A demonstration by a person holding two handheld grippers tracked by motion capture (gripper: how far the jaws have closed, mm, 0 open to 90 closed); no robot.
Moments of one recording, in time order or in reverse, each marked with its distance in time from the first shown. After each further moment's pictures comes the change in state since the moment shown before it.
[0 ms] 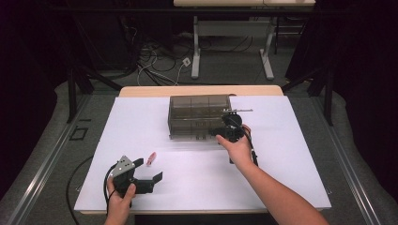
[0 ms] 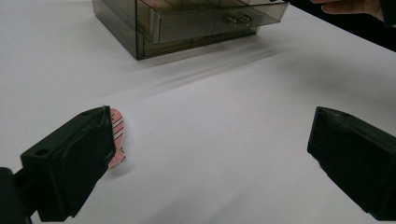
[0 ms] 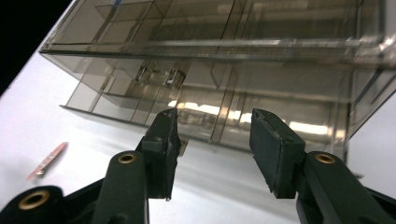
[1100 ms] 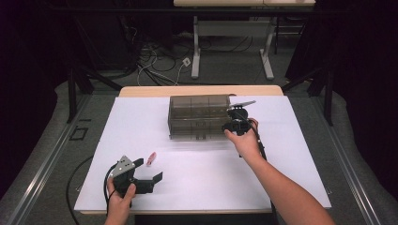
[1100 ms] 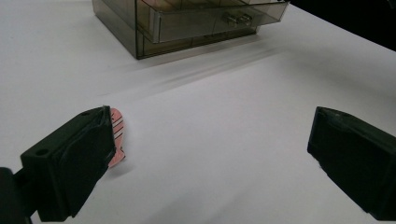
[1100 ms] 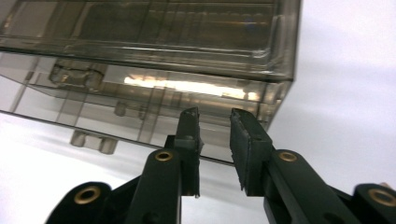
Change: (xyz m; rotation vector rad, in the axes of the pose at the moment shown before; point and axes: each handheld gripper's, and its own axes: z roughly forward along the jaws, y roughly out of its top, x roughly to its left) left arm 0.000 0.000 0.000 0.003 0.002 0.008; right arm -0.022 0.020 -0.004 0.137 -0.173 -0.003
